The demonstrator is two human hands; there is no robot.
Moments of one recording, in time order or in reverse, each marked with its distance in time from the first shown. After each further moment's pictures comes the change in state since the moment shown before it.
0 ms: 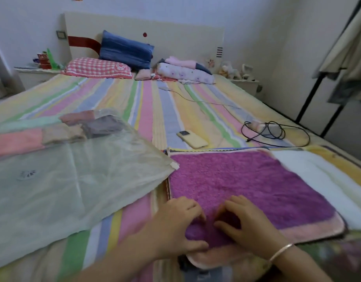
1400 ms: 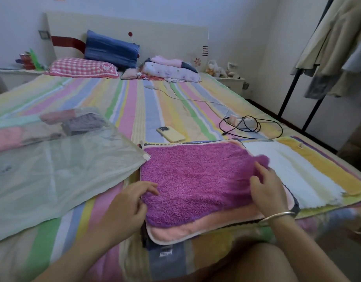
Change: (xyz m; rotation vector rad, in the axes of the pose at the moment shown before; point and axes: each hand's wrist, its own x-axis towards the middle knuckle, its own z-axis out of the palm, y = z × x) left_hand -0.022 0.008 0.005 -0.247 0.318 -0.324; right_hand -0.032 0.054 -0.070 0.178 0.409 0.756
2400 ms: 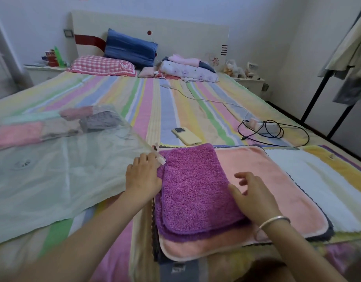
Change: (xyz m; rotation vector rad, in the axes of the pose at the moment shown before) left_hand 0.092 -0.028 0.008 0.614 0.082 -0.371; right_hand 0.014 -0.021 0.055 -0.137 -0.259 -0.200
